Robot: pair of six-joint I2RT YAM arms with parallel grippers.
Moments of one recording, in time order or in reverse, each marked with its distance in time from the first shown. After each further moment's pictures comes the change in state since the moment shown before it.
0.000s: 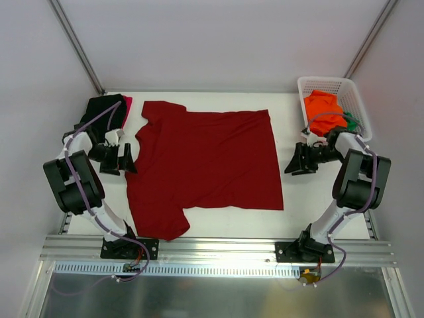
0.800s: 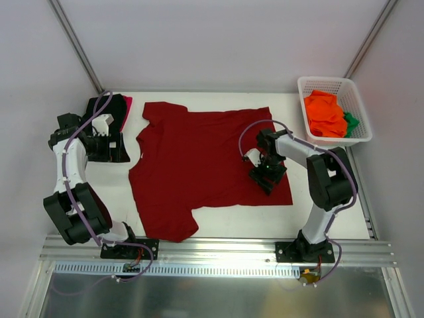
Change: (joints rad) left arm 0.024 -0.325 0.025 0.017 -0.002 -0.042; right arm 0.711 0.048 0.033 -0.018 0.640 -0.058
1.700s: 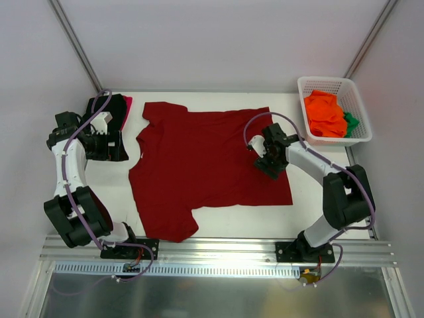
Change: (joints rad) left arm 0.000 -0.037 0.018 0.000 -0.014 0.000; right arm 0.001 -0.236 -0.123 0.259 0.270 -0.037
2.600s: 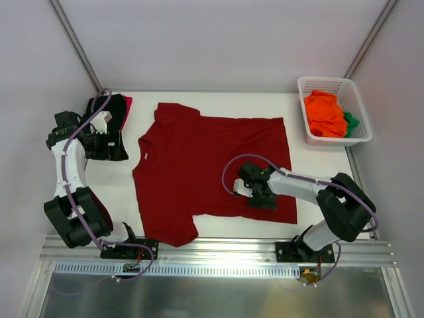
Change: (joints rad) left arm 0.000 -0.002 0.006 0.000 0.002 0.001; right arm 0.384 -0.053 -0.268 0.001 0.205 -0.125
